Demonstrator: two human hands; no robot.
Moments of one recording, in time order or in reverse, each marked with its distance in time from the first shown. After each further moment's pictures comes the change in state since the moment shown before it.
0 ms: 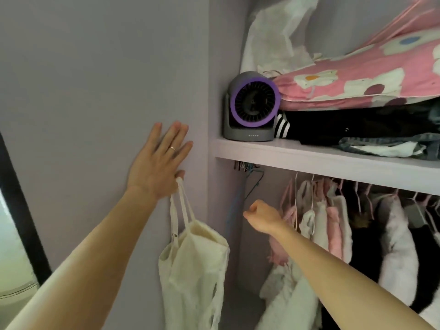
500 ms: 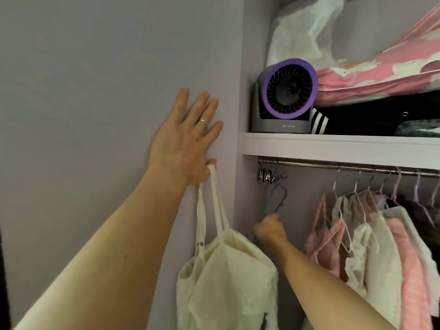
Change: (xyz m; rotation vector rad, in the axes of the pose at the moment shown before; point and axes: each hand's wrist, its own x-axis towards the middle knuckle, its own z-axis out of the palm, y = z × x) left_hand -0.004 0.025 0.038 0.137 0.123 -0.116; right_hand 0.110 -0.014 0.123 0.217 0.230 0.182
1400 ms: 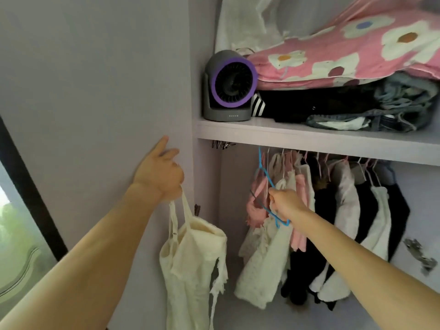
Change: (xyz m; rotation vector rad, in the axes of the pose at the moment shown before) left_hand -0.006 -0.028 -0.048 -0.423 -0.382 0.513; right_hand -0.159 0.023 -0.209 0.279 0.050 0.216
